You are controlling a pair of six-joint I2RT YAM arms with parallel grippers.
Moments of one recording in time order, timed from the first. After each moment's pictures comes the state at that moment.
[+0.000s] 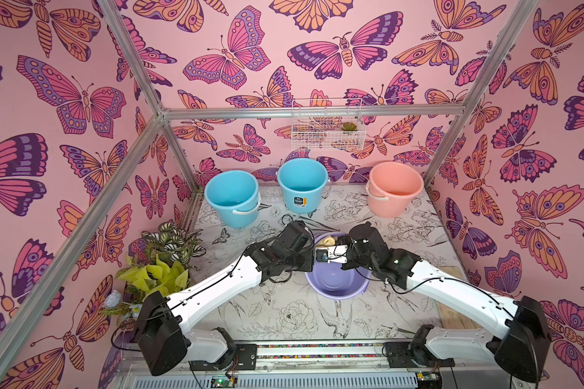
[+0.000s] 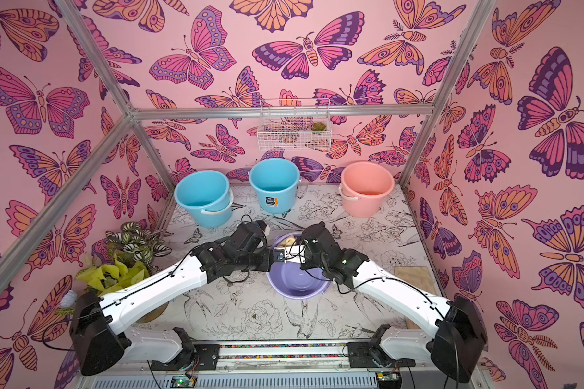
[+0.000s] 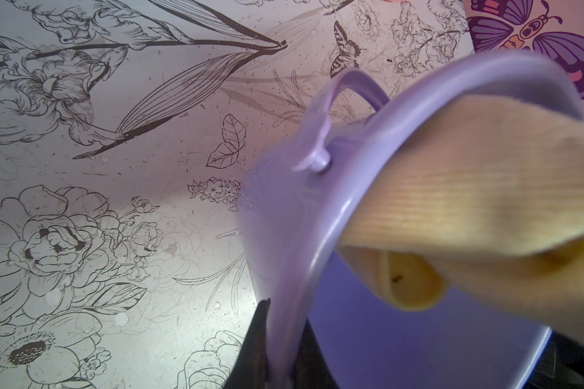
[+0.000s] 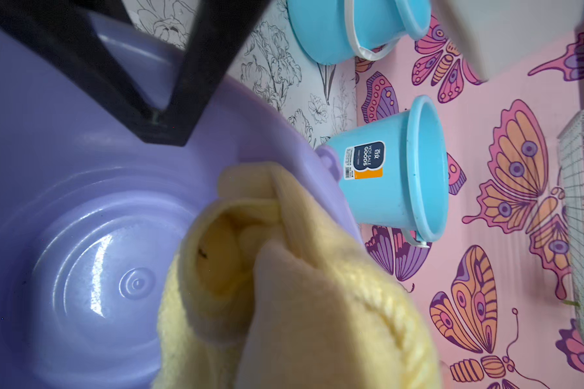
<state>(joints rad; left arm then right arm) -0.83 1.34 1.10 -0.64 0.02 -0.63 0.80 1.26 0.95 -0.32 0.11 -1.02</state>
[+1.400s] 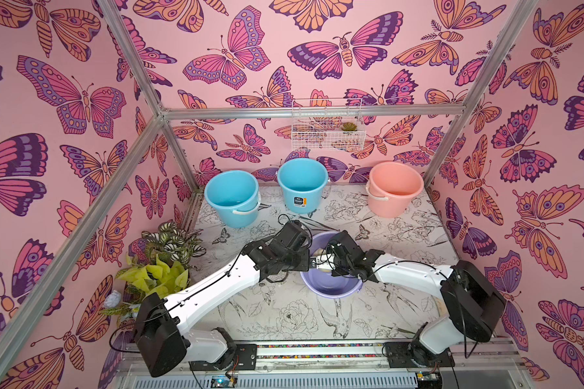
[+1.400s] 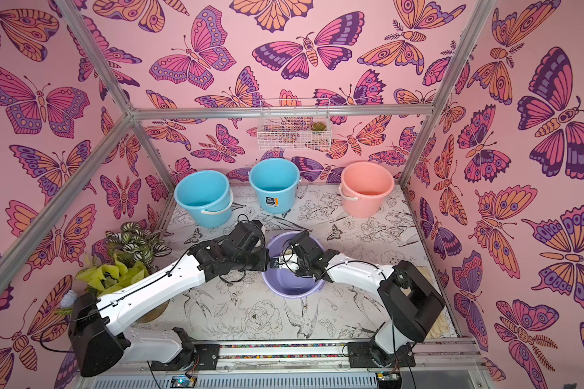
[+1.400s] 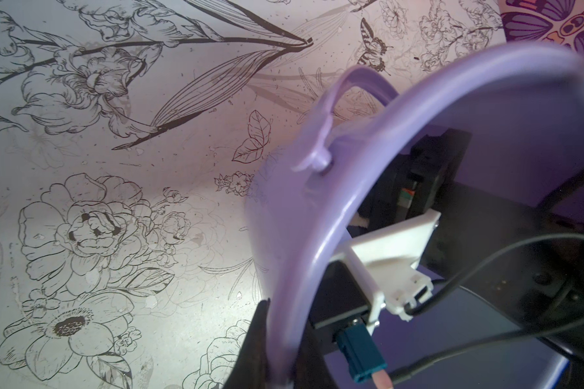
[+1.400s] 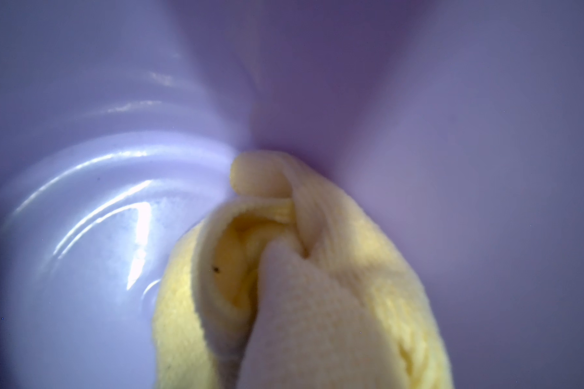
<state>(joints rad) -0.81 1.33 1.12 -0.70 -0.01 -0.62 0.79 1.56 0.89 -0.21 0.14 -0.98</state>
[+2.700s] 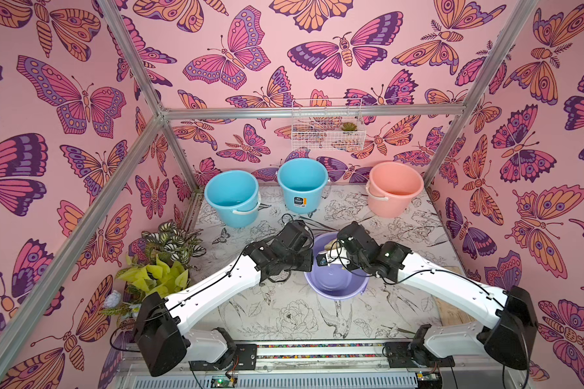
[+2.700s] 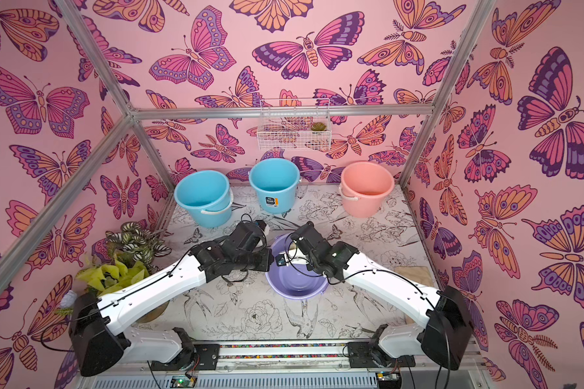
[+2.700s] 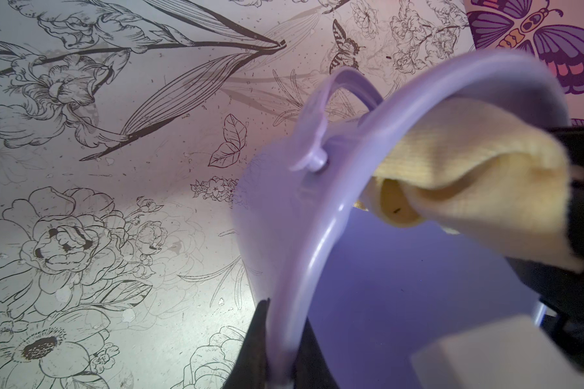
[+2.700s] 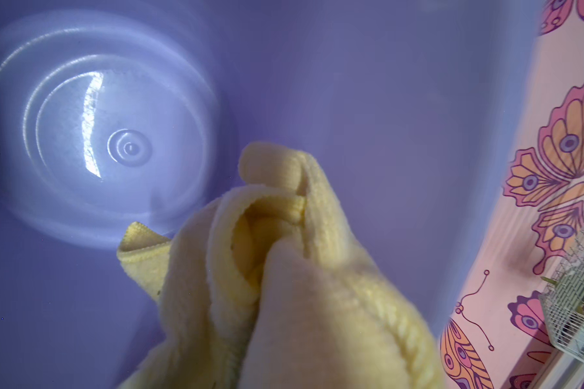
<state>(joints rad) -0.82 1.34 1.12 -0.67 0.02 -0.61 0.85 1.36 1.08 -0.62 0.42 -1.13</state>
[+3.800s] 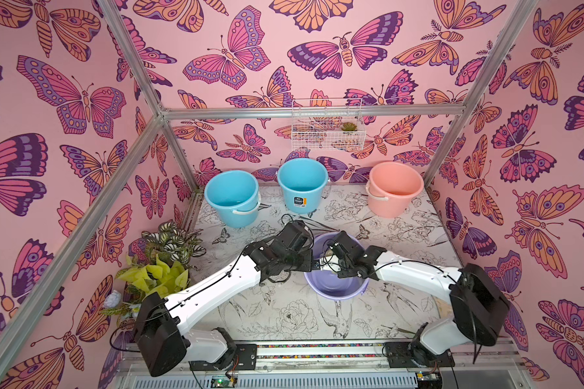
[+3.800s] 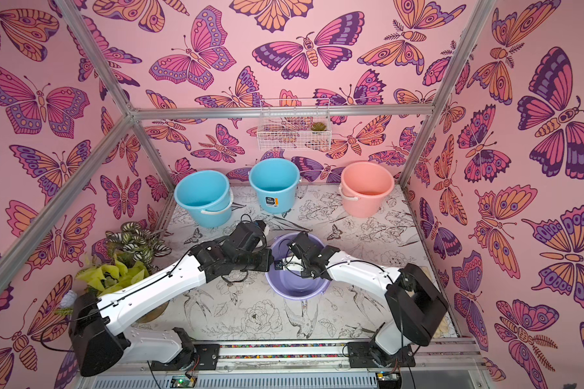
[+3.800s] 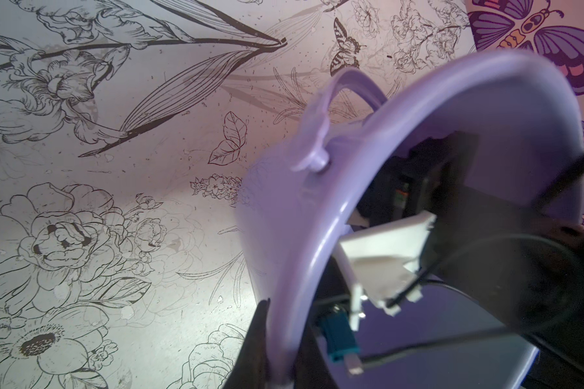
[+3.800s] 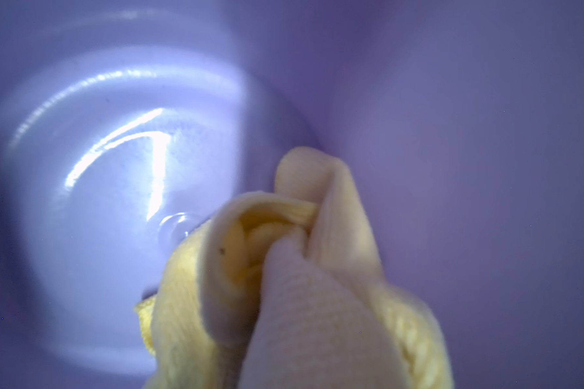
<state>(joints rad) -0.82 1.34 1.12 -0.67 0.02 -0.62 0.80 1.51 0.96 -0.48 0.28 -0.94</state>
